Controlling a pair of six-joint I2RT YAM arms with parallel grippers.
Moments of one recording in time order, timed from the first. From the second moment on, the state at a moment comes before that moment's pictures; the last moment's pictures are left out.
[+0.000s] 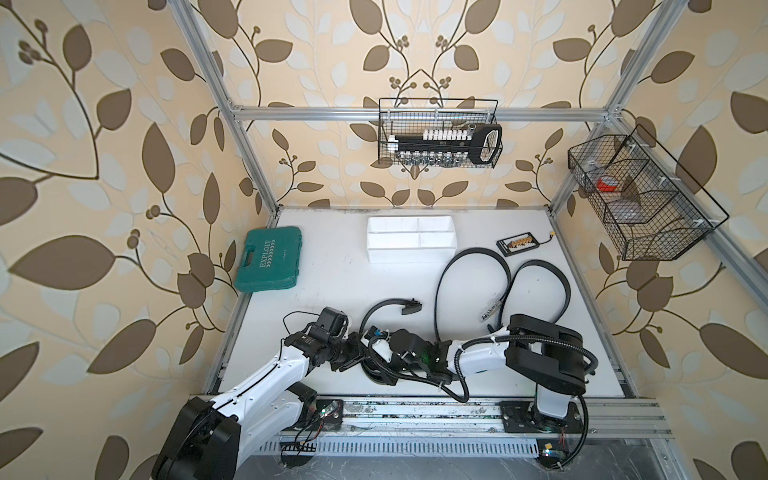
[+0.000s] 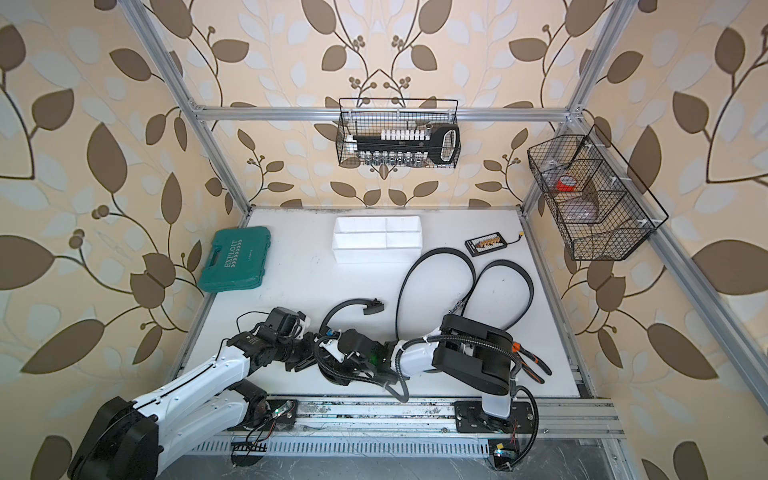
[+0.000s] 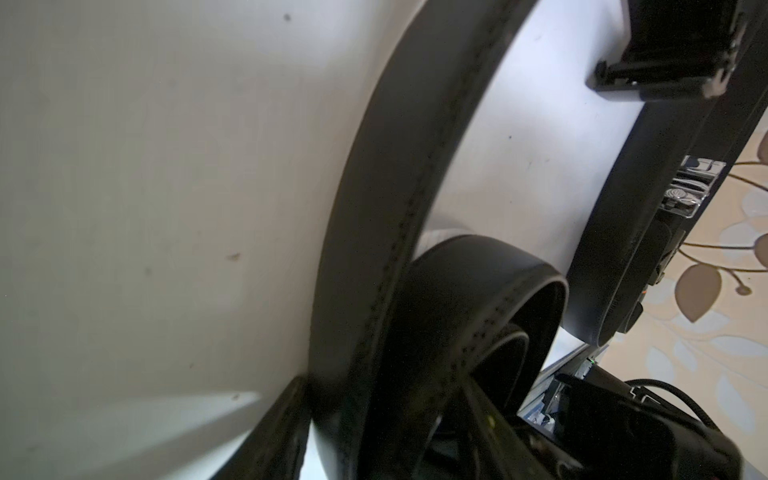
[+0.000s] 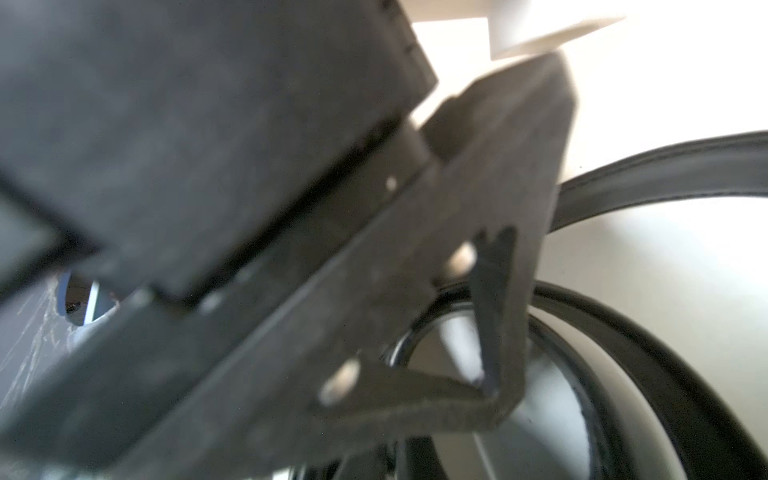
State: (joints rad) left arm -0.41 0.95 0.32 -0.45 0.46 -0.85; right arm 1.21 1.85 0.79 0.41 -0.09 0.29
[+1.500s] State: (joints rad) left arm -0.60 1.14 0.49 -0.59 0.19 -0.74; right arm 0.76 1.26 0.70 0.02 -0.25 0.28
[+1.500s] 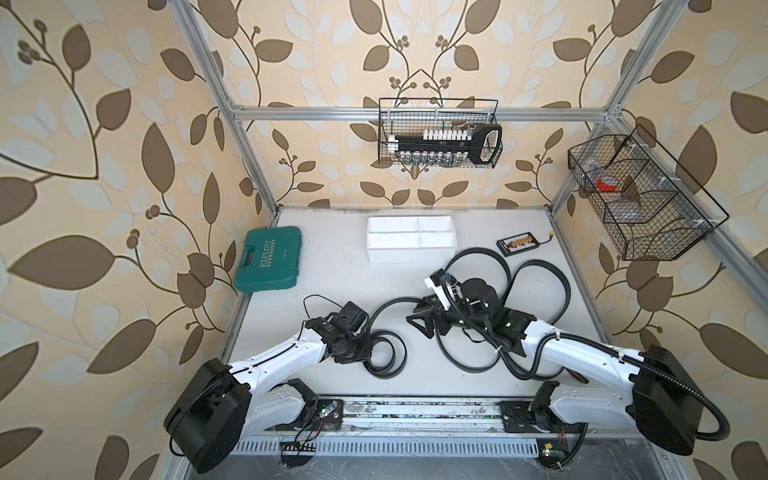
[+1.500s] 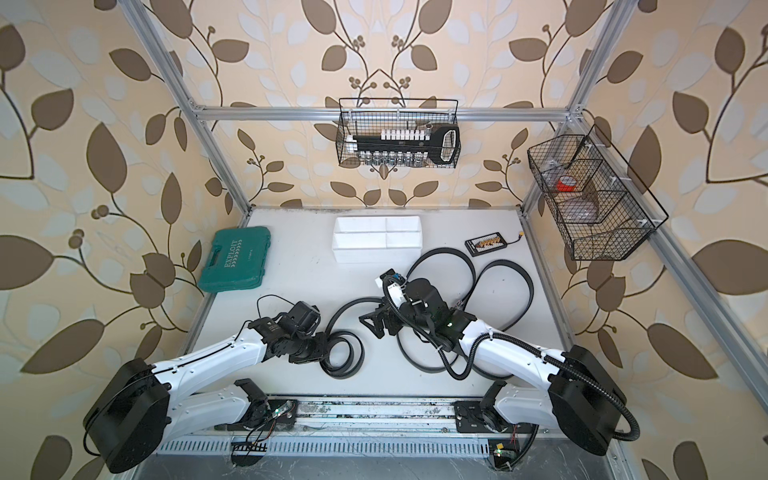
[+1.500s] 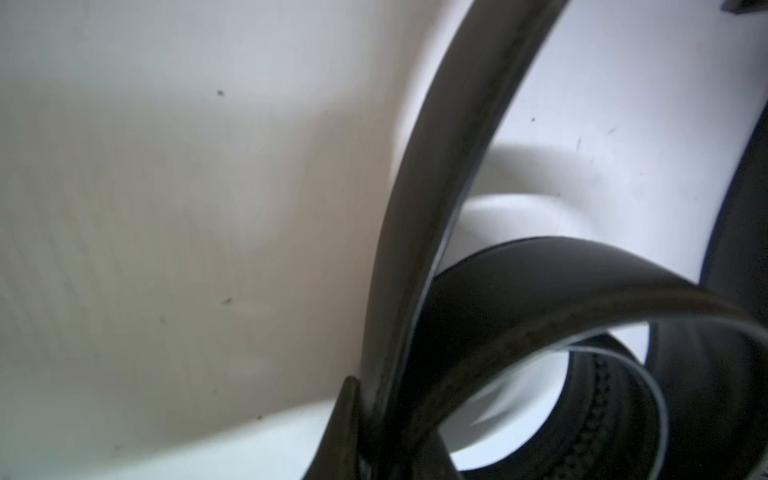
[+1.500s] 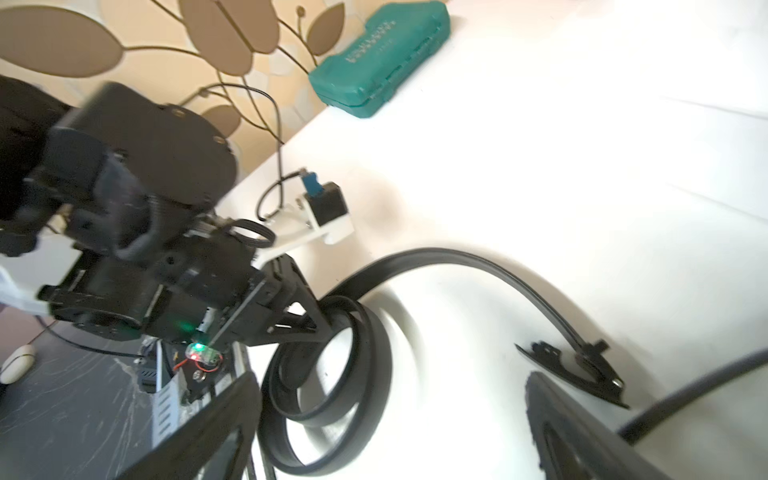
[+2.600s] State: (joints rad) left arm -0.66 1.47 0.80 -0.77 -0.03 -0.62; right arm 0.65 1.96 1.34 -0.45 -0.22 0.03
